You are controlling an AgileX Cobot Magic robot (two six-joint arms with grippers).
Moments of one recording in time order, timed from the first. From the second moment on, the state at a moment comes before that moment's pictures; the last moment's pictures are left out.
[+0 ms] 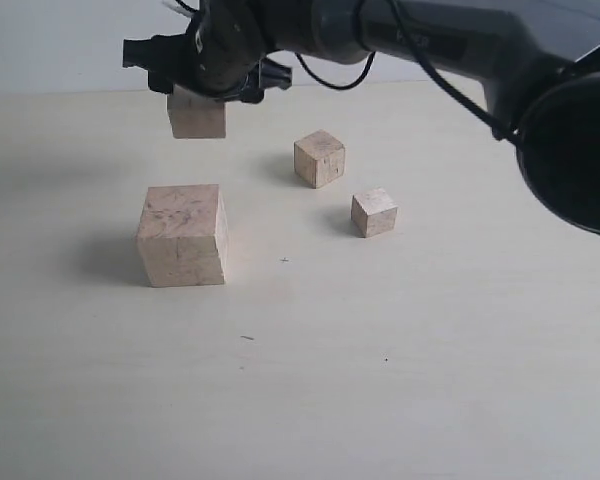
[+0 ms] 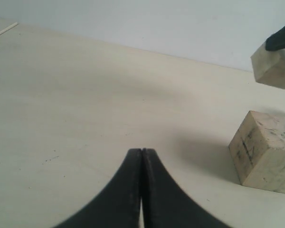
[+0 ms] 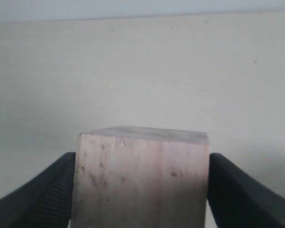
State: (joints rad) left arm 0.04 0.01 0.00 -0.06 0.37 -0.11; right arm 0.85 2.32 -2.04 -0.23 0.58 0.72
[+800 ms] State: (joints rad) left arm 0.04 0.01 0.00 -0.06 0.37 -0.11; right arm 0.69 2.16 -2.04 0.23 1.22 -0.56
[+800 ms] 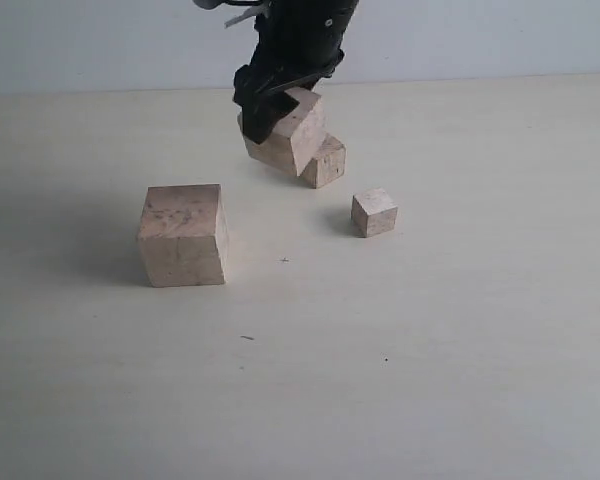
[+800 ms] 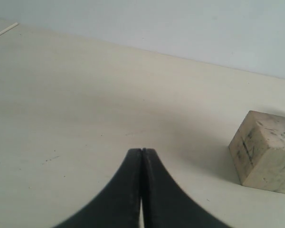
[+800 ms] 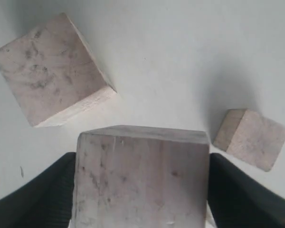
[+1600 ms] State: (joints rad) left arm 0.04 0.01 0.00 -0.06 0.37 -0.11; right arm 0.62 2.17 -1.78 0.51 1.23 -1.34
